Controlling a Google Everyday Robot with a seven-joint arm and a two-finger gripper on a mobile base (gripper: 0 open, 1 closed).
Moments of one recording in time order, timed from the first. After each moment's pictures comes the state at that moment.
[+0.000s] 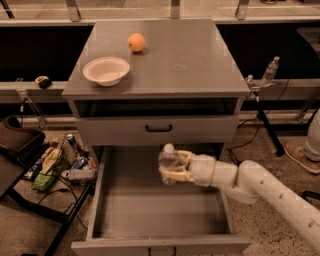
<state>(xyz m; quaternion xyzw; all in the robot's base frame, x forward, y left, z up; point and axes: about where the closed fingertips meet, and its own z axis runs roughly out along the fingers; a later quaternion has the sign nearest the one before) 0.564 -0.041 0.642 -0.45 0.57 0.35 0.60</state>
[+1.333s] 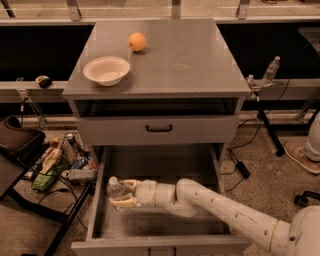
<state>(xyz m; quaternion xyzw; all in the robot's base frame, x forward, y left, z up) 0.531 0.146 0.503 -0.49 0.55 0.43 0.53</state>
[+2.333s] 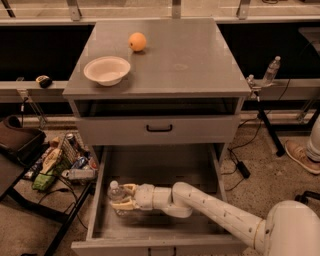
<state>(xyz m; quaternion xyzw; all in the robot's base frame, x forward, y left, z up) 0.547 0.159 0.442 -0.48 0.55 0.45 0.52</state>
